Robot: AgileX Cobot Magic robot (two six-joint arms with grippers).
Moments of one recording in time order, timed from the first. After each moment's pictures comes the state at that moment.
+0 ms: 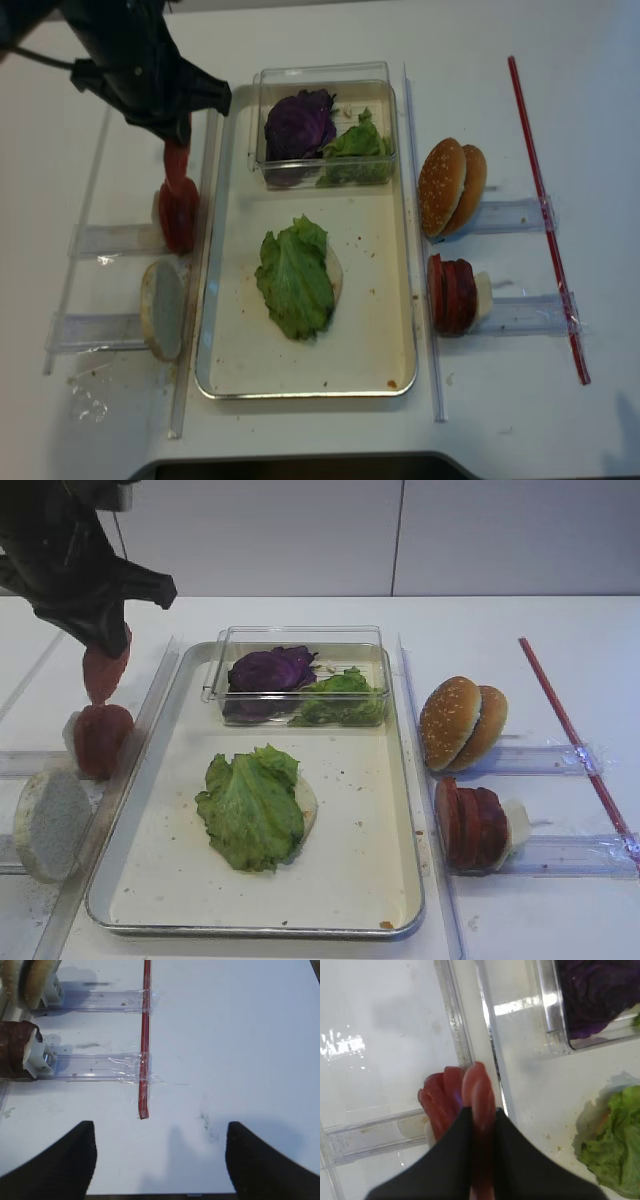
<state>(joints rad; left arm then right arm) -0.25 1.67 -1.50 0.05 1.17 -0.11 -0.05 0.14 -0.47 0.09 1.14 -0.05</state>
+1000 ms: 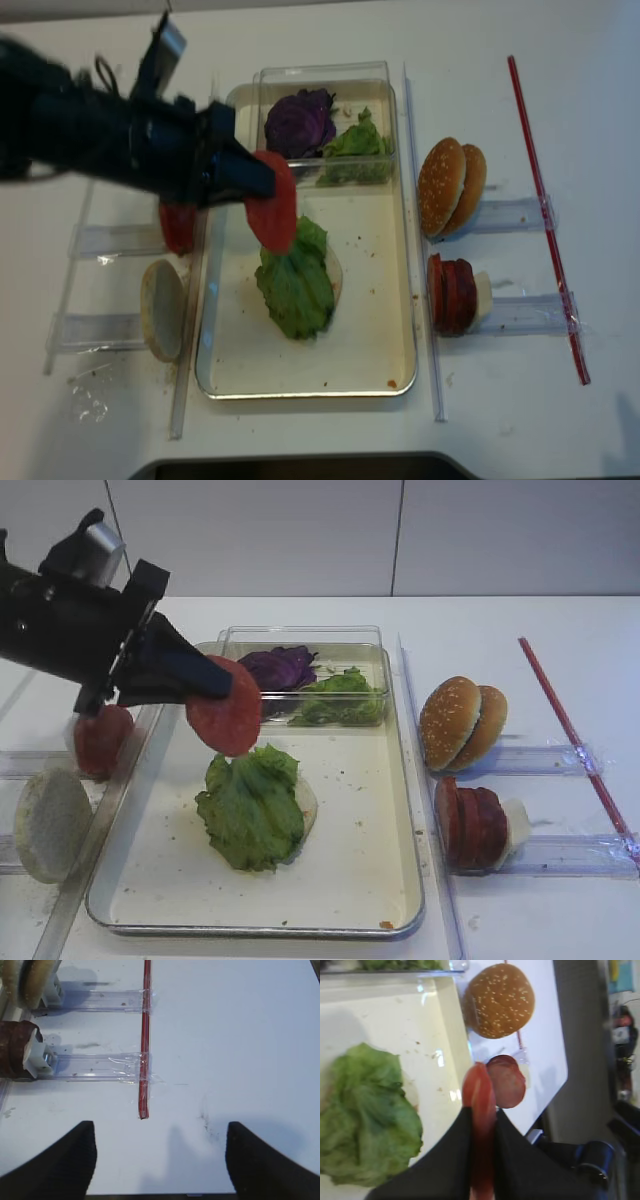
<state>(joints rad) -0.07 1.55 -0.94 -1.20 1.13 0.70 -0.05 0.14 -0.47 0.09 1.14 -0.05</state>
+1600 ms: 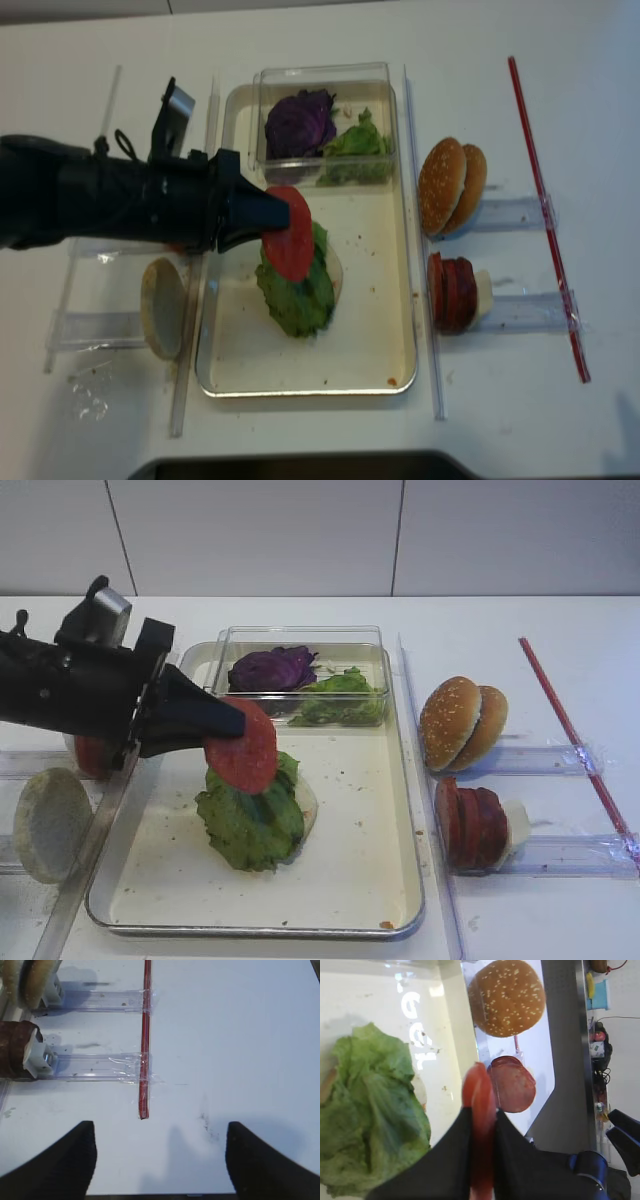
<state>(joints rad) -0.08 1.63 -0.80 -1.39 1.12 0.90 -0.05 0.14 -0.47 0.09 1.14 -0.05</state>
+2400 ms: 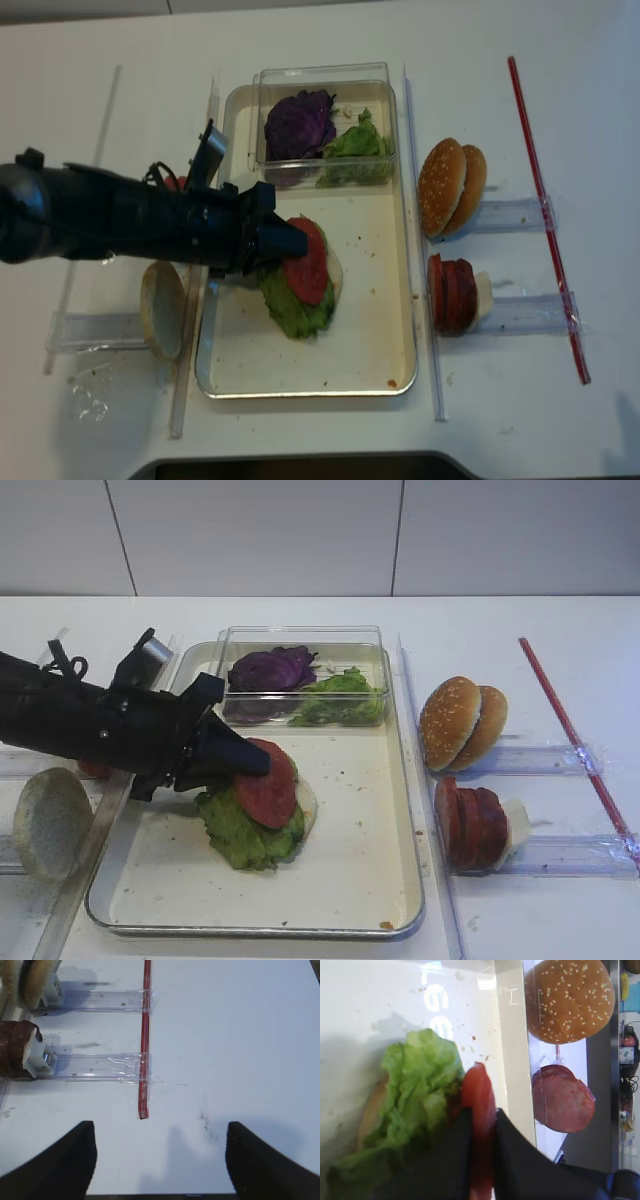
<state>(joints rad) -0.16 1.77 -0.80 -1.48 1.00 0.99 -0.05 0.14 -0.47 0.09 1.14 -0.05</state>
